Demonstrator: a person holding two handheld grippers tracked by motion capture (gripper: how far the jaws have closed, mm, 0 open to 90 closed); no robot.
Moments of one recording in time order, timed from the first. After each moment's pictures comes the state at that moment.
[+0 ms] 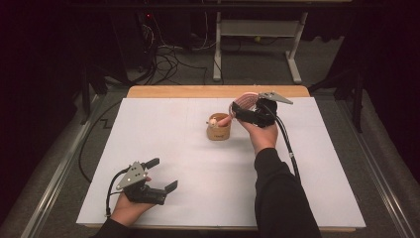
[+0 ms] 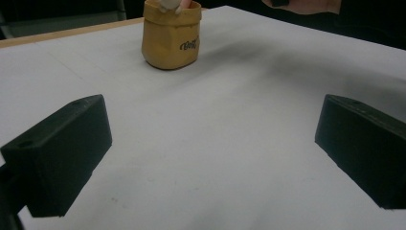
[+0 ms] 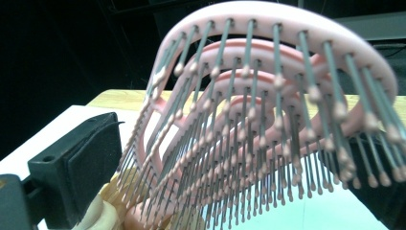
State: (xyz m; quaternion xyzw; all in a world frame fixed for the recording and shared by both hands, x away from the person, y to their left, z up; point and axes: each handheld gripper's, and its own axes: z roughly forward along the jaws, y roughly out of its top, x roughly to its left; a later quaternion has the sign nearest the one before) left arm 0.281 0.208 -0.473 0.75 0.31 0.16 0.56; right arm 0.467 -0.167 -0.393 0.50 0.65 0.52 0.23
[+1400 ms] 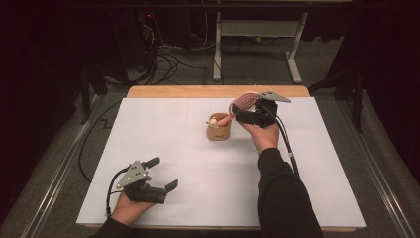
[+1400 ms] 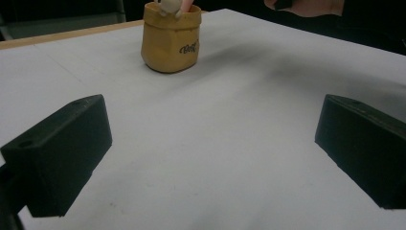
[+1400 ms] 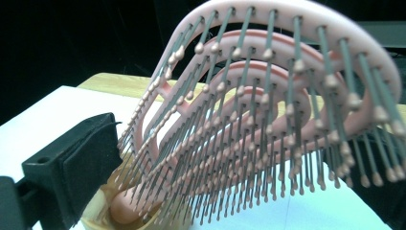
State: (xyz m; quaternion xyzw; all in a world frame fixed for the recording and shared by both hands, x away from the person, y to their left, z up) left arm 0.284 0.206 -0.472 0.75 0.31 0.16 0.56; right arm 0.466 -0.167 -0.391 0.48 0.68 0.50 0.25
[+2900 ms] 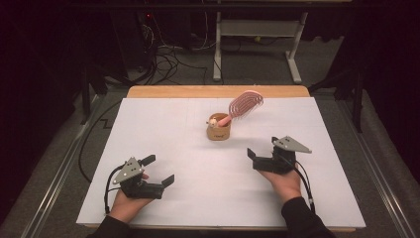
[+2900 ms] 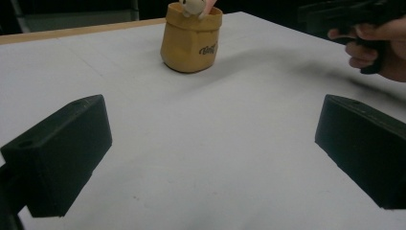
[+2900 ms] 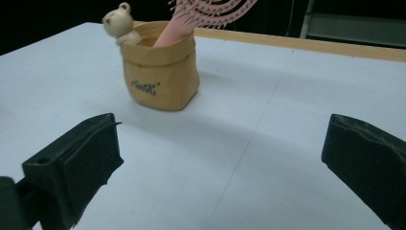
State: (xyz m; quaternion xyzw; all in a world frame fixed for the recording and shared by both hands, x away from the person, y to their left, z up) left arm 0.291 0.217 -0.470 0.74 0.34 0.16 0.56; right arm 0.352 -0.217 -0.449 0.44 0.71 0.48 0.26
